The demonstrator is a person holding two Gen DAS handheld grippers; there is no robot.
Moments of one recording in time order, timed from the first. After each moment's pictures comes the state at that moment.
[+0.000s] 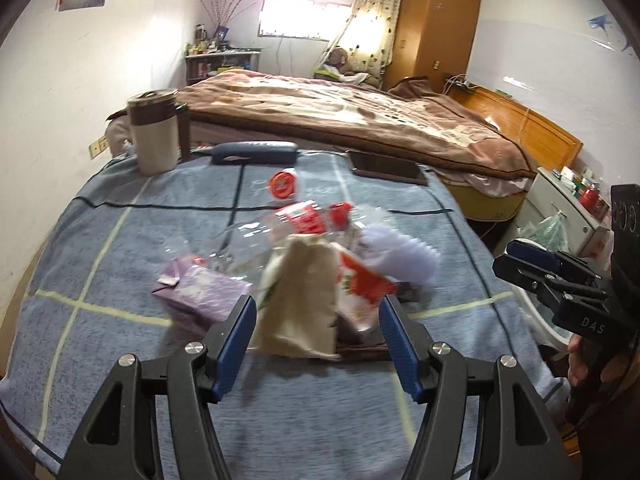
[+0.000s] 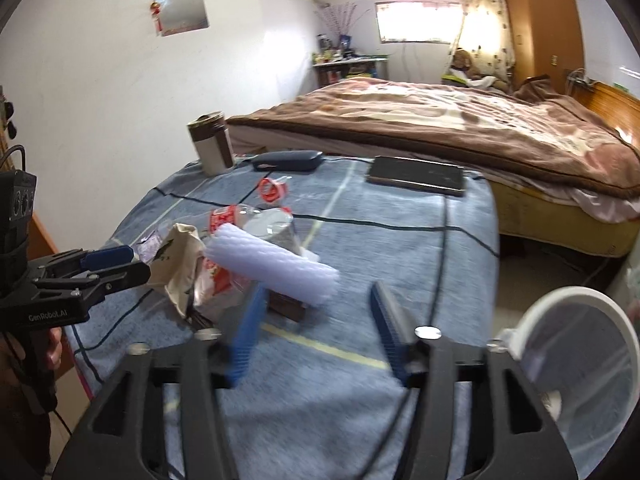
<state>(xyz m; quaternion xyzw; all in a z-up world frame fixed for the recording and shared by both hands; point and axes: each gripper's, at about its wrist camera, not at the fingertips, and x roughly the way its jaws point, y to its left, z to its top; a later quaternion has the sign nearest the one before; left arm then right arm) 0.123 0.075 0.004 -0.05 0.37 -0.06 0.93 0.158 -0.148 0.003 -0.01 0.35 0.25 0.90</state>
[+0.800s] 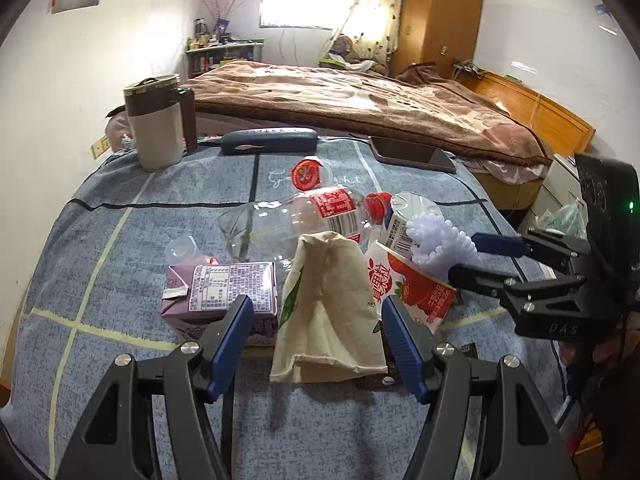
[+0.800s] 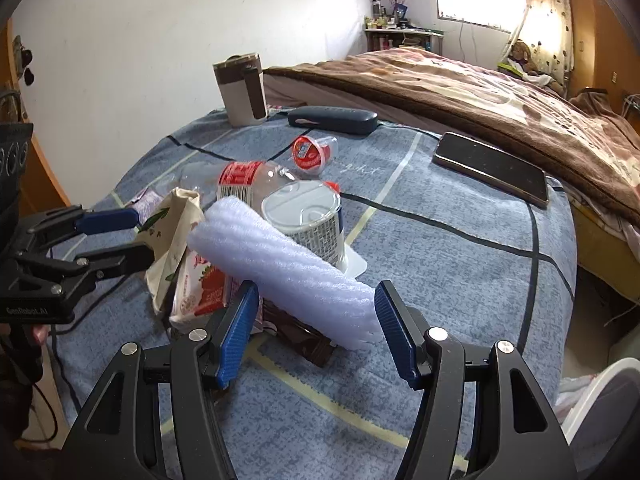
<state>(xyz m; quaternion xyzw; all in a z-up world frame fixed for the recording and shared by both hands) 0.155 0.089 -0.015 -0.03 0.38 -0.05 0.92 0.202 -0.095 -0.030 -0.08 0.40 0.31 0.86</state>
